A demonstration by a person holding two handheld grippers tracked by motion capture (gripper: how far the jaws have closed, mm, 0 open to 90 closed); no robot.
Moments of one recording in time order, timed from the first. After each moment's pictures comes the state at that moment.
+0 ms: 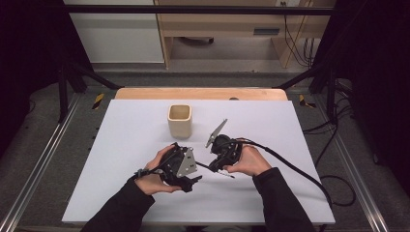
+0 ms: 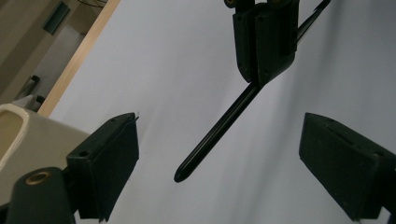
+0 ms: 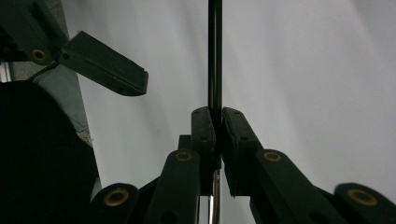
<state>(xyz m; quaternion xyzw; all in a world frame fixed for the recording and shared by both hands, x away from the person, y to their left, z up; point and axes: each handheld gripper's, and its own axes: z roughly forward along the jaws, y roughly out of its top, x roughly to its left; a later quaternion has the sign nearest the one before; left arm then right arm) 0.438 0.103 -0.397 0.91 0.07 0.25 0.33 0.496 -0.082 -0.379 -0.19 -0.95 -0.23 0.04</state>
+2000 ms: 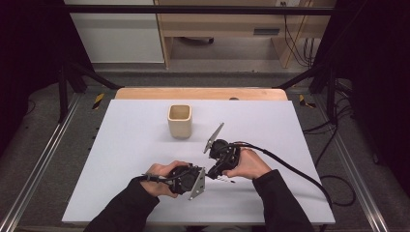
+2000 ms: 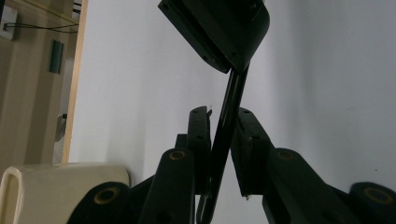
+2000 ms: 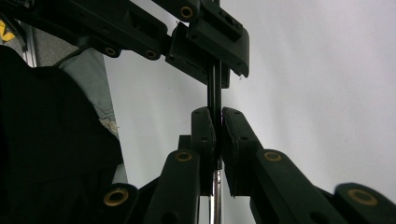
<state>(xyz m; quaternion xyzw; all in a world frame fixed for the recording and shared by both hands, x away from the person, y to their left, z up) 0.422 0.083 -0.417 0.92 -0.09 0.31 0.22 0.487 -0.077 -0.383 -0.17 -0.96 -0.22 0.08</state>
